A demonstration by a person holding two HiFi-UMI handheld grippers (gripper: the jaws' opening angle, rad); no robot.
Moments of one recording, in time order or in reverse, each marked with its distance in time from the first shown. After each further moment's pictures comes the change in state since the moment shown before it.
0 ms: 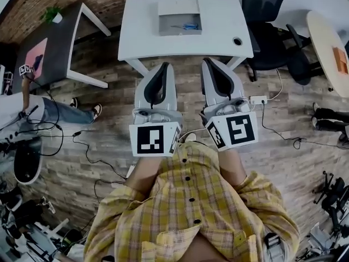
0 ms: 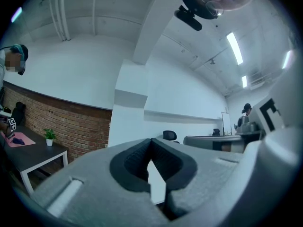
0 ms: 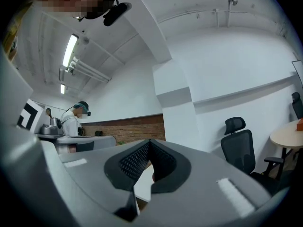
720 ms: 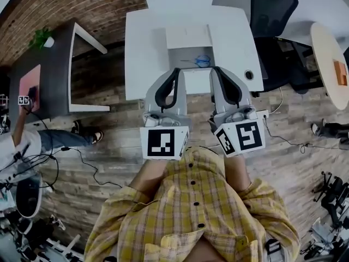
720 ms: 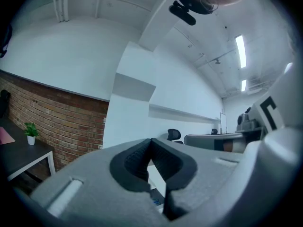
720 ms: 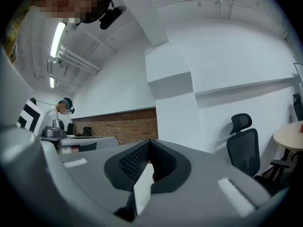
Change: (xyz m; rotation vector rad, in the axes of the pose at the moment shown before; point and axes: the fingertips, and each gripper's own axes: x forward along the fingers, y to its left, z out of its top) left arm 0.190 0.129 -0.006 -0.069 0.031 -0.096; right arm 0.211 -0.058 -0.010 -0.002 0.071 -0.086
